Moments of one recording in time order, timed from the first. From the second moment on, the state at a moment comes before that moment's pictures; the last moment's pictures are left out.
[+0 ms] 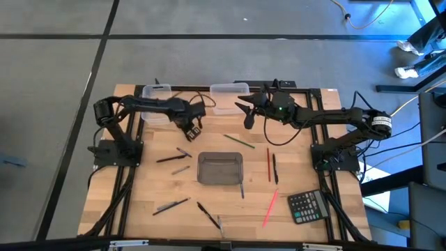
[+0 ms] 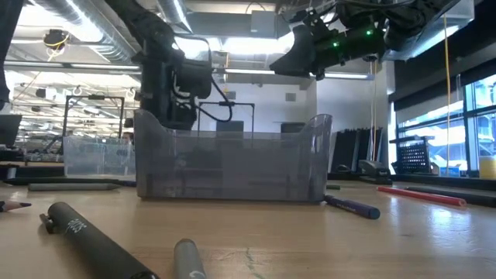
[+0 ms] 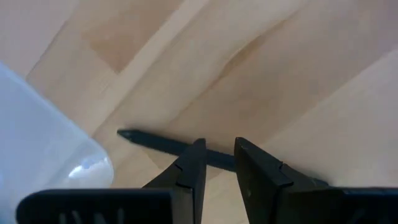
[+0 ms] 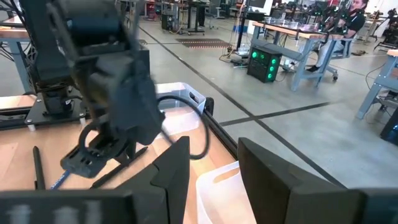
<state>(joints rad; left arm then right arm) 0.40 1.68 0.98 -0.80 -0.21 -0.47 -0.32 1.40 0.75 0.52 0.10 -0.06</state>
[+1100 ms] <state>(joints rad) 0.28 1.68 0.83 -0.69 -0.35 -1.02 -0.32 1.40 0.75 0.52 0.17 -0.05</state>
